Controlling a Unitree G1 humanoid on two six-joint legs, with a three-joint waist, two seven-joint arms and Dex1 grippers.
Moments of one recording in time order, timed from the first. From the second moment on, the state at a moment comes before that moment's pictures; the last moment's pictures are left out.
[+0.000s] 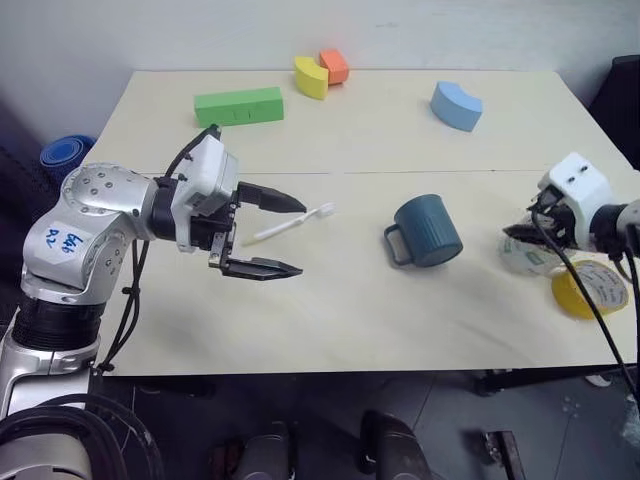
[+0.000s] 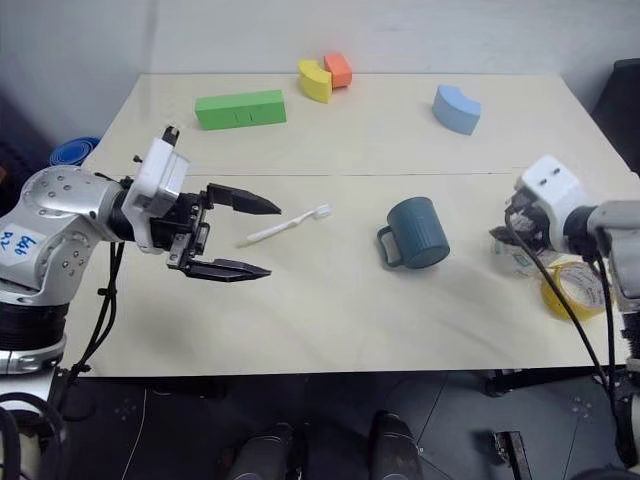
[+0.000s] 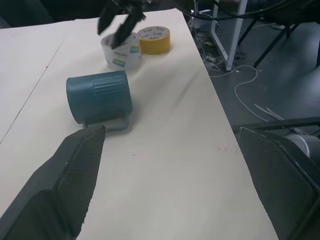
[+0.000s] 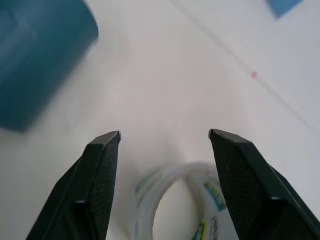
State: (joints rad) left arm -0.75 0.82 -0.02 -0.19 -0.58 0.56 -1.24; right arm -0.73 -1.05 -0.04 0.01 0.16 0.86 0.92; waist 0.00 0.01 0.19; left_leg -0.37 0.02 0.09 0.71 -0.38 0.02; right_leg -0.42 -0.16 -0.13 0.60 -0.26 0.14
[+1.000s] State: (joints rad) left arm -0.77 0.80 -0.02 -0.18 -0.56 0.55 -1.22; right arm -0.68 -0.52 0.20 -0.29 0.23 1.23 0.43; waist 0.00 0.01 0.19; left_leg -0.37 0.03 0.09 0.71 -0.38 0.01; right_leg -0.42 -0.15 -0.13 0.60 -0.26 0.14
